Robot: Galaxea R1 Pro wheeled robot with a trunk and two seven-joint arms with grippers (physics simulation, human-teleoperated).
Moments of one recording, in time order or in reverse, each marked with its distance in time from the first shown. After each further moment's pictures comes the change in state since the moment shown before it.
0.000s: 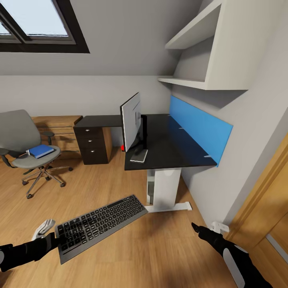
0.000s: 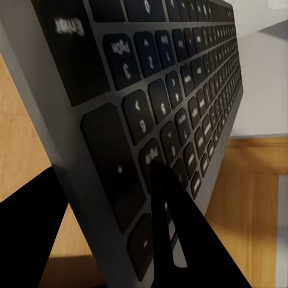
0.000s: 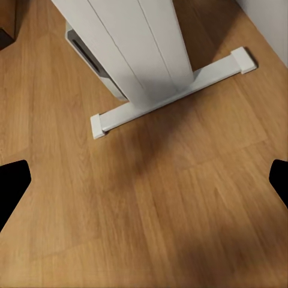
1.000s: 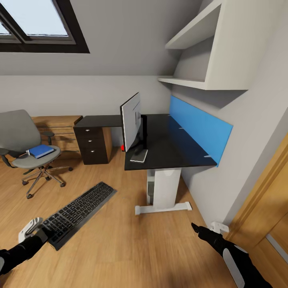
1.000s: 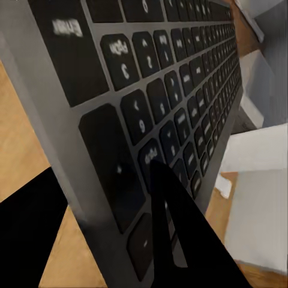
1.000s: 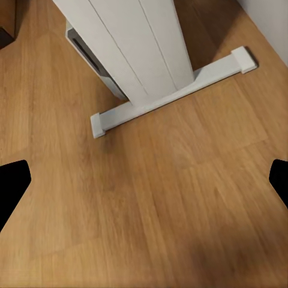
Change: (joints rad) left arm 0.000 -0.198 0.223 -0.039 -0.023 -0.227 0.299; right arm 0.000 0.001 0.002 0.002 0.002 0.000 0.000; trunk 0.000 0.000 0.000
